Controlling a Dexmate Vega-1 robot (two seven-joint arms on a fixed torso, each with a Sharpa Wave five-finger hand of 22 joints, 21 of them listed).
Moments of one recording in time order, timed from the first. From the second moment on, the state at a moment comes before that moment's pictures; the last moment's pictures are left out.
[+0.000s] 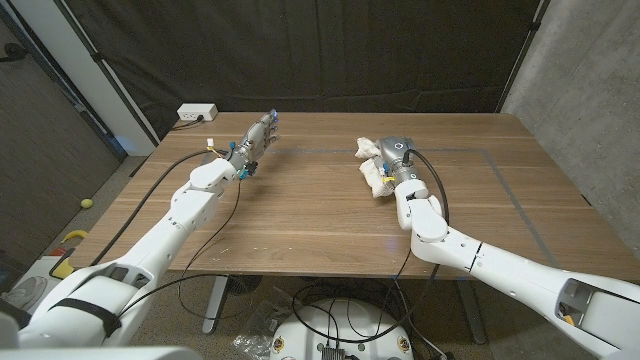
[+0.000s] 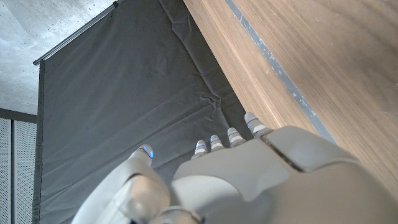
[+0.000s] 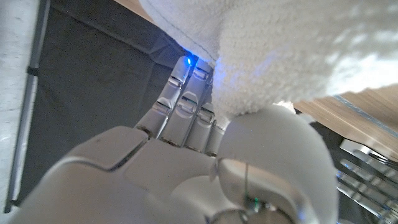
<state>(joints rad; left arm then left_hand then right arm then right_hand) 0.66 0.46 0.31 -1.15 -0.40 -0.20 -0.27 0.10 0.07 0.29 0.14 0.24 -0.17 -0.14 0.20 0.18 -0.18 -0.07 0.20 0.19 -0.17 0.00 0.19 0.18 -0.17 0.08 0.39 0.20 -0.67 -0.64 -0.98 -1.75 -0.91 -0.88 -0.23 1.02 0.16 0.36 -0.14 0.20 0.83 -0.09 0.42 0.19 0.99 -0.12 0.38 0.21 1.00 -0.15 0.38 0.31 0.50 -0.05 0.75 0.39</state>
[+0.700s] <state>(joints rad) 0.62 0.43 0.33 -1.08 -0.39 -0.21 -0.29 0.10 0.07 0.29 0.14 0.24 -0.17 -0.14 0.20 0.18 -0.18 -0.07 0.20 0.19 -0.17 0.00 0.19 0.18 -0.17 0.08 0.39 0.20 -0.71 -0.71 -0.95 -1.80 -0.83 -1.07 -0.28 1.01 0.16 0.36 -0.14 0.20 0.83 -0.09 0.41 0.19 1.00 -0.12 0.38 0.21 0.99 -0.15 0.37 0.32 0.49 -0.05 0.77 0.39</state>
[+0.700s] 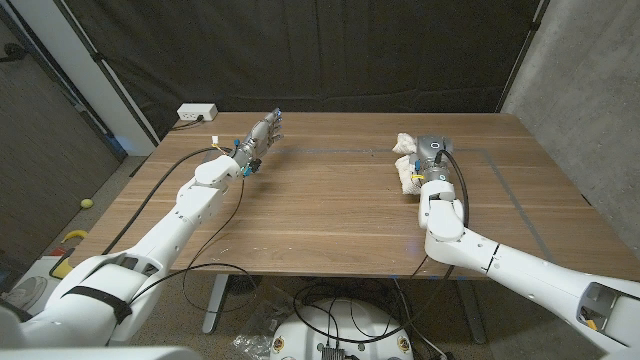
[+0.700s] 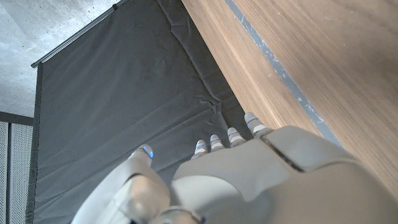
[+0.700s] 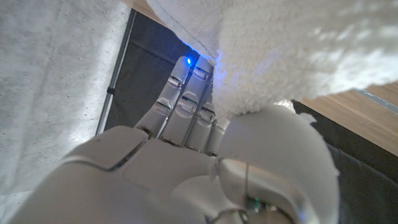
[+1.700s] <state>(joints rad) 0.62 0.43 0.32 -1.10 -0.38 -0.20 -0.30 0.10 0.07 0.29 0.14 0.24 -0.17 -0.14 0.20 0.18 -0.18 -0.07 0.20 0.19 -0.17 0.00 0.19 0.18 -0.17 0.08 0.38 0.20 -0.80 -0.76 -0.89 -1.85 -0.55 -1.16 -0.40 1.03 0.13 0.36 -0.14 0.20 0.86 -0.08 0.42 0.18 1.01 -0.13 0.36 0.21 0.98 -0.15 0.35 0.33 0.46 -0.04 0.81 0.39</state>
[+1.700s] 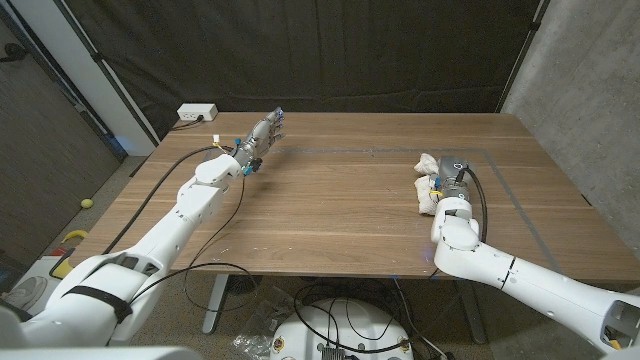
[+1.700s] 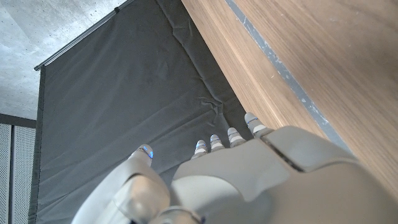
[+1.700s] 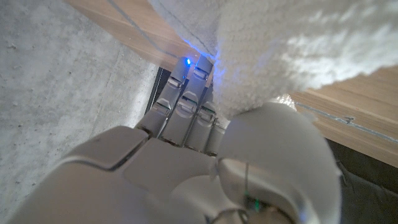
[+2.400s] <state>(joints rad) 0.62 0.43 0.33 -1.11 -0.38 -0.20 -0.29 0.10 0.07 0.29 0.14 0.24 -0.17 -0.14 0.20 0.18 -0.18 -0.07 0.20 0.19 -0.17 0.00 0.19 0.18 -0.17 0.08 0.38 0.20 -0.84 -0.77 -0.88 -1.87 -0.44 -1.02 -0.44 1.04 0.13 0.37 -0.15 0.20 0.87 -0.08 0.41 0.18 1.01 -0.13 0.35 0.20 0.97 -0.14 0.33 0.33 0.45 -0.05 0.82 0.38</state>
